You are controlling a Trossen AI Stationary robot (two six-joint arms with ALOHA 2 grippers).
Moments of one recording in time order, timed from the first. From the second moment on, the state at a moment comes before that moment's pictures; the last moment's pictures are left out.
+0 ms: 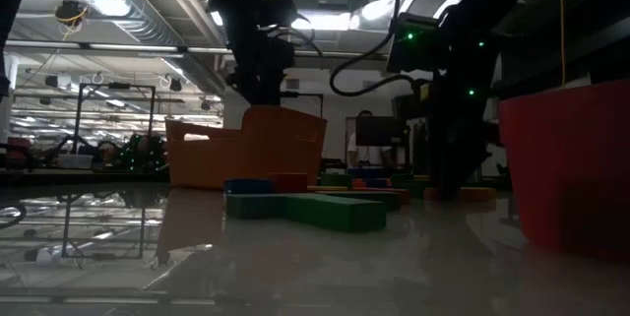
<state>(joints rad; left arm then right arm) 0.50 1.71 1.40 -0.75 -0.20 -0.05 -0.12 1.68 0.89 -0.52 0.07 -0.09</state>
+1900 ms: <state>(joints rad) 0.12 1.53 1.40 -1.07 -0.11 -0.23 -0.30 1.82 1.23 0.16 0.04 -0.45</state>
